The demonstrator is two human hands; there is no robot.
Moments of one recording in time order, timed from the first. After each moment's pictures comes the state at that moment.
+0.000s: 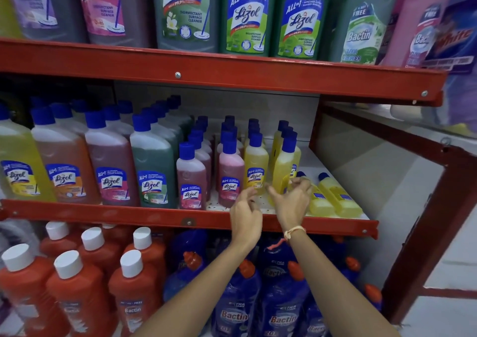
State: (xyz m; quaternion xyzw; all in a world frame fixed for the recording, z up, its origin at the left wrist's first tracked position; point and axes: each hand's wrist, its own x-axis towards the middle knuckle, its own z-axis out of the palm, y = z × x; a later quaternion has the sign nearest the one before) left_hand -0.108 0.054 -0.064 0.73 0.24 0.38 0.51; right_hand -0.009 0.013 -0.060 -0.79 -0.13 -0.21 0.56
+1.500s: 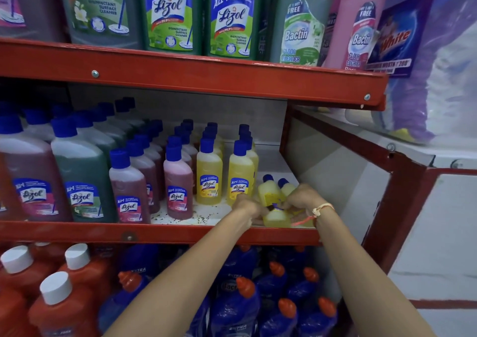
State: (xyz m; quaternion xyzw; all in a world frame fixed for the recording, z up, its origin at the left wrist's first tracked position) left_hand 0.037 0.028 -0.056 0.66 0.33 0.13 0.66; right_hand 0.118 -0.086 -0.011 -0.90 -0.18 0.16 0.35
